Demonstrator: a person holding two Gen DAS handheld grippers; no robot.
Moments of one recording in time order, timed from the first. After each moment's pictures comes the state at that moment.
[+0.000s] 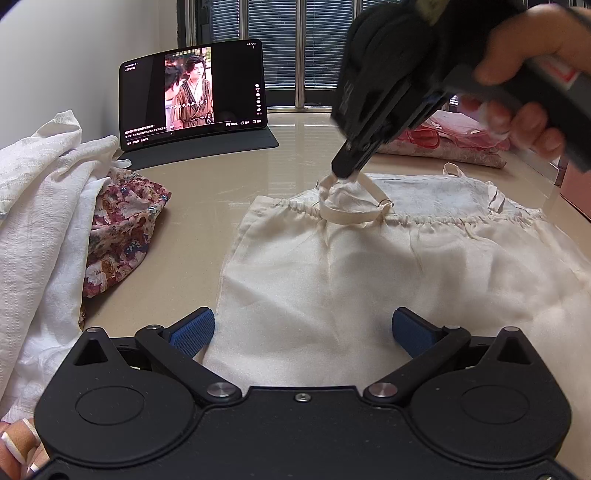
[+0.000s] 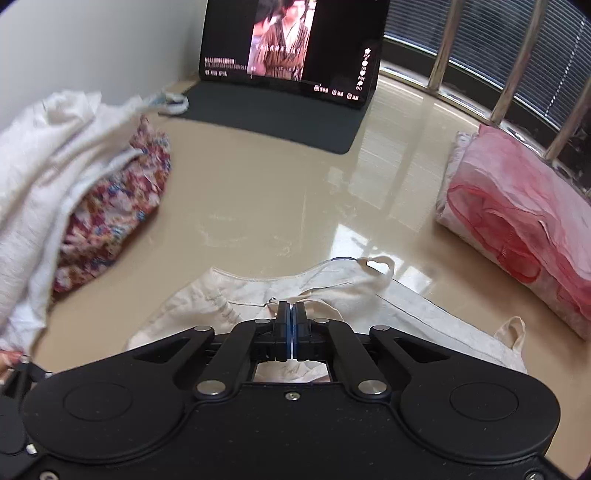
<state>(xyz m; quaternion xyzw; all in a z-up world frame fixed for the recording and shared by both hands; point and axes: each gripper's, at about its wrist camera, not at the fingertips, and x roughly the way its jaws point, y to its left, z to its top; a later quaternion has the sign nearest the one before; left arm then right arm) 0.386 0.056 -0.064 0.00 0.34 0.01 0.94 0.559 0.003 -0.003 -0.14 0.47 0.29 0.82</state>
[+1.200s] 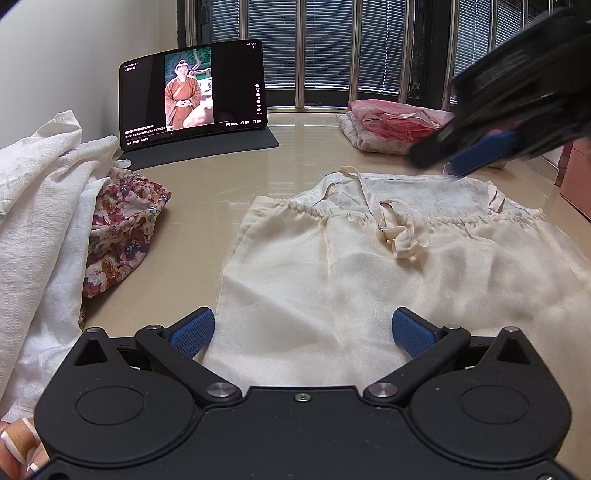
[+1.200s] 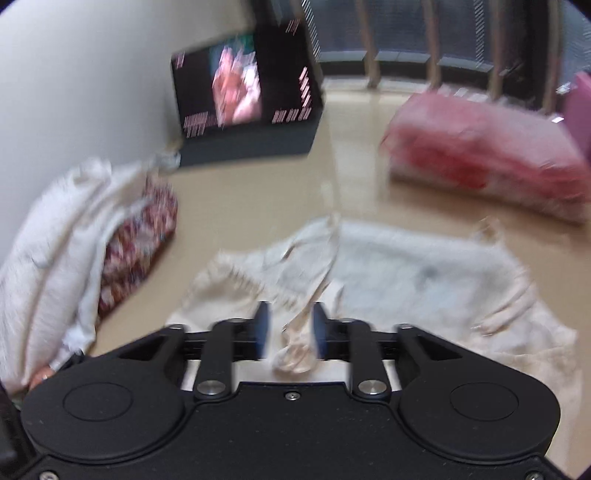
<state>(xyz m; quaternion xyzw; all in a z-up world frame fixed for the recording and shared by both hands) 0.386 0.056 -0.065 0.00 0.34 0.01 0.94 0.495 -0.091 0.009 0.01 0.41 0.25 0.88</state>
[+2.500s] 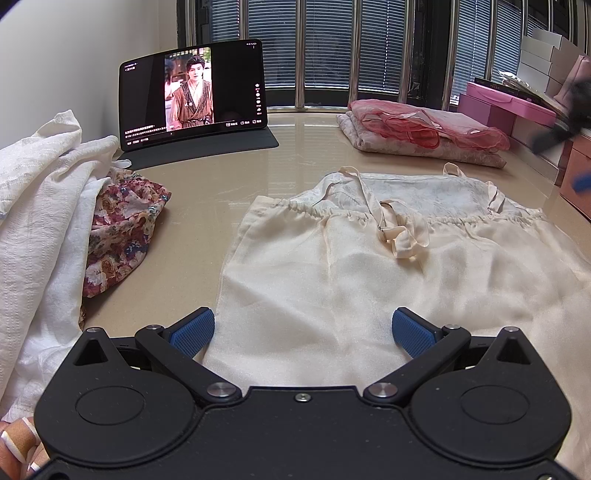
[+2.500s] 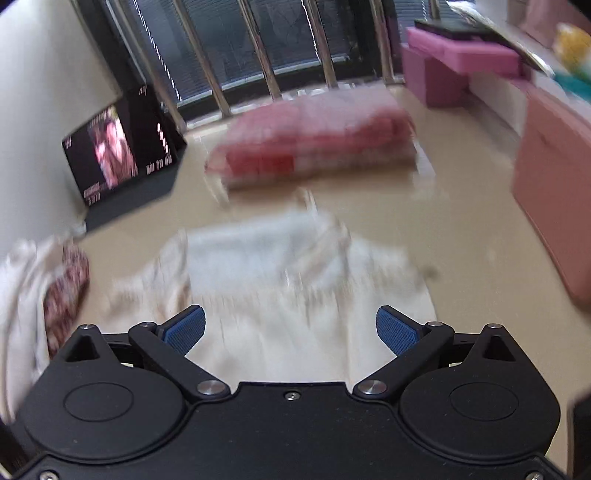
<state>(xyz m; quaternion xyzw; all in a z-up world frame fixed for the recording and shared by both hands) 0.386 0.056 -0.065 0.00 0.34 0.01 0.94 0.503 -0.202 0.016 0.10 0.43 0.10 0.89</state>
